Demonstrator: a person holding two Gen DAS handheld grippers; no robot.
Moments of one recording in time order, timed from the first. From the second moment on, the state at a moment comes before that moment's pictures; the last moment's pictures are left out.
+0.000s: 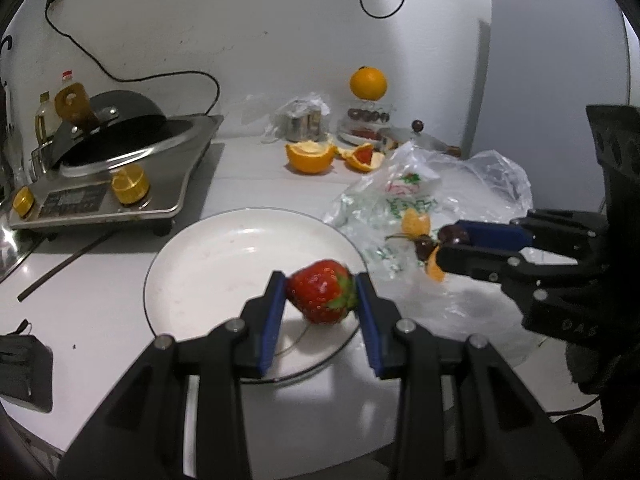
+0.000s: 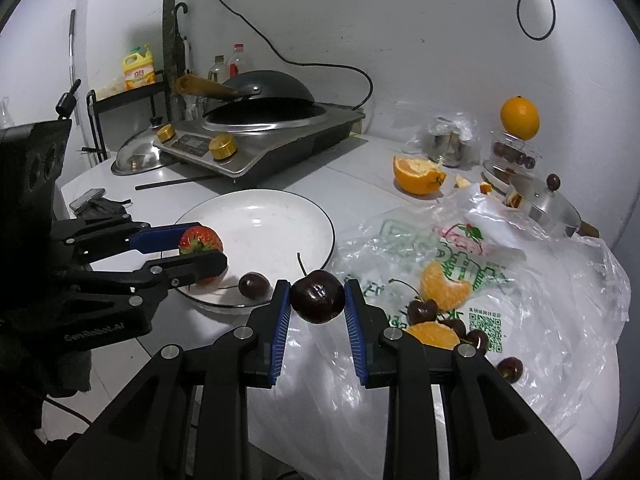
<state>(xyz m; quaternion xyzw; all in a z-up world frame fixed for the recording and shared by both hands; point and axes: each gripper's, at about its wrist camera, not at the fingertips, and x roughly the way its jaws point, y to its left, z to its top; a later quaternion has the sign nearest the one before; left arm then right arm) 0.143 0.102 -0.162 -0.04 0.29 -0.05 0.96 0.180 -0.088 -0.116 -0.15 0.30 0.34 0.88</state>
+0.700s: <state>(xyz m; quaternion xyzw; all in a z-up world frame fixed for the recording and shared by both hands) 0.187 0.124 -0.194 -0.04 0.33 -0.05 0.94 0.214 -0.061 -0.129 -0.15 0.32 0.35 0.87</state>
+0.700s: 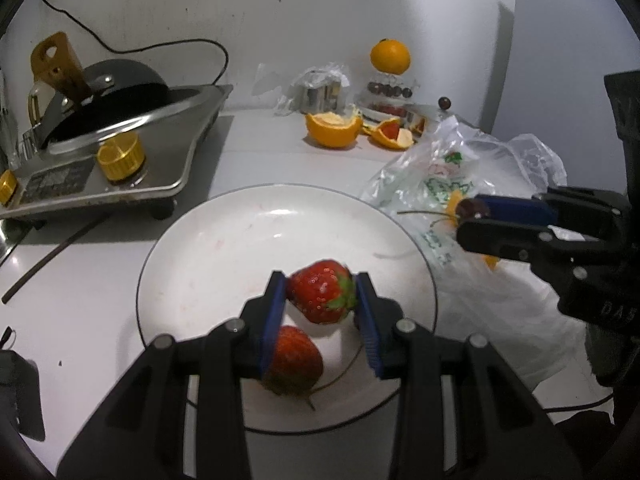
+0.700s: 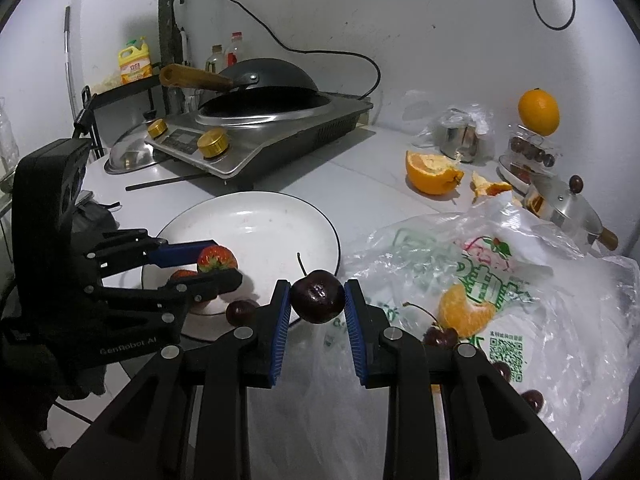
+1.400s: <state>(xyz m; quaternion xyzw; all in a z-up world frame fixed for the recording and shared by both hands) 0.178 0.147 -0.189 -0.08 0.33 -0.05 0.94 0.231 -0.015 -0.154 -0.16 0.36 0.37 0.84</state>
